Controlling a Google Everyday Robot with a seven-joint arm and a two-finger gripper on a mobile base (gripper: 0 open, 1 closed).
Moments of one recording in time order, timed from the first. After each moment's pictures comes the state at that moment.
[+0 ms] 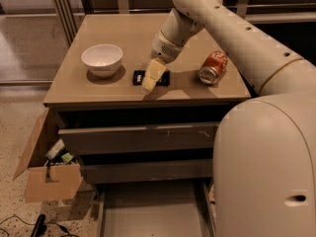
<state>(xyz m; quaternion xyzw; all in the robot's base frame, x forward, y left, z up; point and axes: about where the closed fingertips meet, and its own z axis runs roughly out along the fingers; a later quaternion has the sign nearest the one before) 0.686 0.020 0.819 -0.64 0.72 0.19 0.19</state>
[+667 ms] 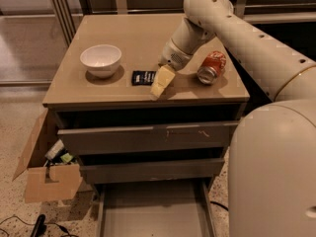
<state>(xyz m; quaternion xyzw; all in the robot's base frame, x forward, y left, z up) 0.679 -0.014 0.796 -0.60 0.75 0.20 0.18</state>
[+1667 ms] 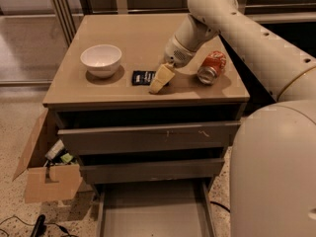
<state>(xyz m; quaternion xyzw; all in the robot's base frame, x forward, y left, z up) 0.679 -0.014 0.799 -0.60 0.75 0.20 0.18</state>
